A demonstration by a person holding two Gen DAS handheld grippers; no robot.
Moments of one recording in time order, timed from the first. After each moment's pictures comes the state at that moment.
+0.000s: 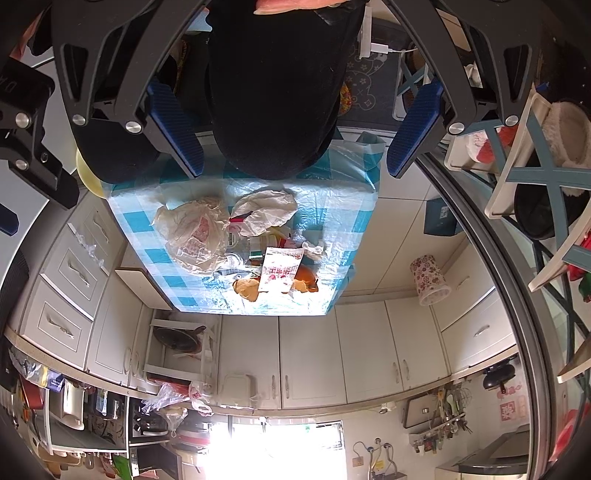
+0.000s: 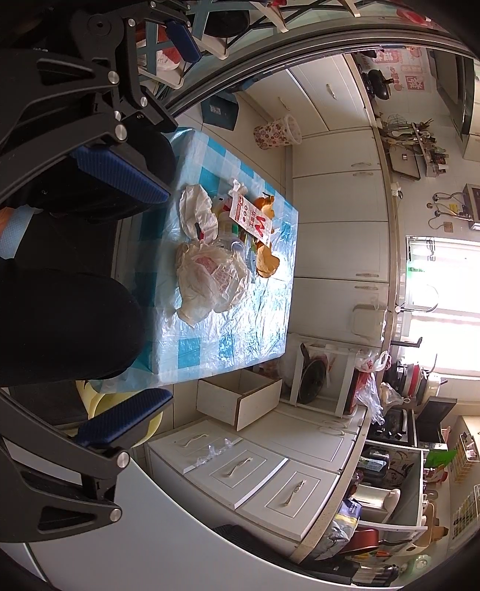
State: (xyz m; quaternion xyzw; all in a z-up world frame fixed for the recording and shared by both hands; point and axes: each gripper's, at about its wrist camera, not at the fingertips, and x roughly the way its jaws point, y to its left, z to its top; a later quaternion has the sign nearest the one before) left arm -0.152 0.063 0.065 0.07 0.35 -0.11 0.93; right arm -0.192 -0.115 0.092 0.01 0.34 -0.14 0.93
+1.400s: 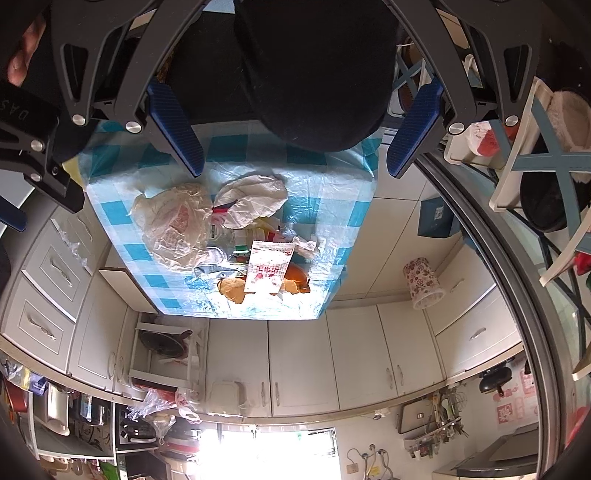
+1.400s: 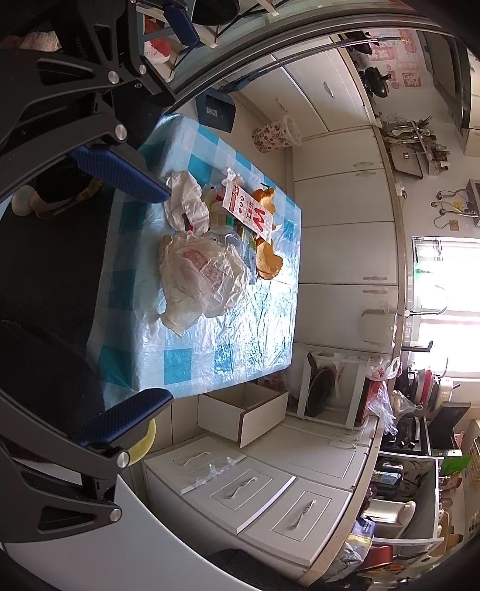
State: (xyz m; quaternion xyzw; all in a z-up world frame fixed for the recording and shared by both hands) left arm -0.104 0.055 0.052 0.08 0.37 -0.08 0.92; right arm -0.139 -0.150 0.062 0.03 0.35 -0.12 0.93
